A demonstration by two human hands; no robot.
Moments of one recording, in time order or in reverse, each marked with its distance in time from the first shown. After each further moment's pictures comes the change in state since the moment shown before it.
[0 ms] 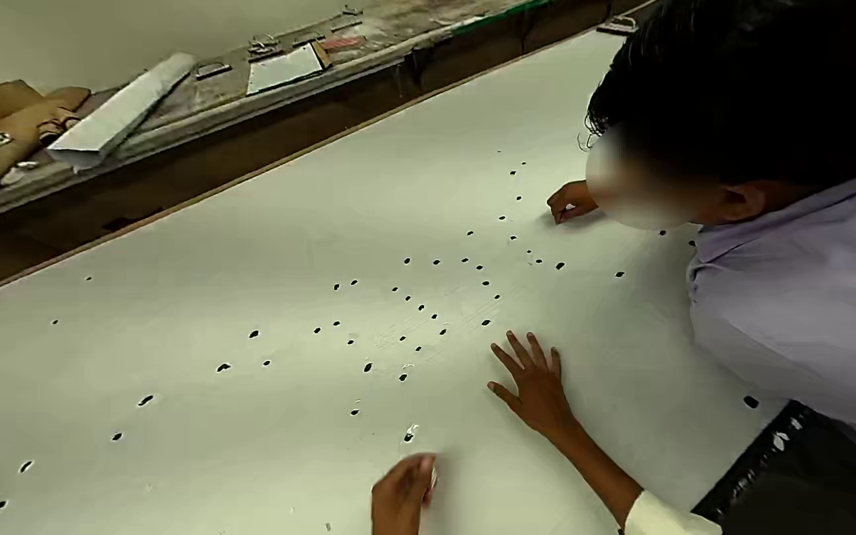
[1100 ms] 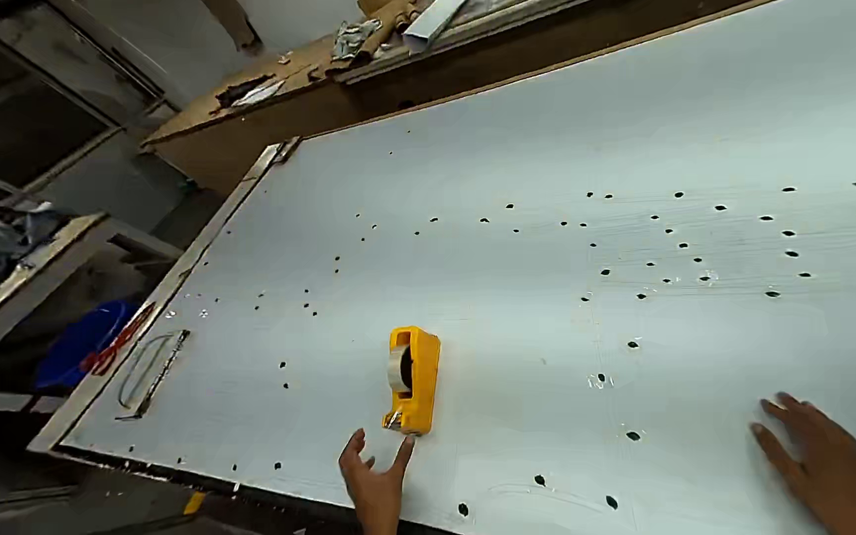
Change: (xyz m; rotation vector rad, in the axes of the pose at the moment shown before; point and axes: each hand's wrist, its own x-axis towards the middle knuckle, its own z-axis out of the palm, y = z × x) left_hand -0.232 -0.159 -0.265 0.286 1.074 -0.144; right_hand -0.105 0.014 0.029 0.124 0.036 -0.285
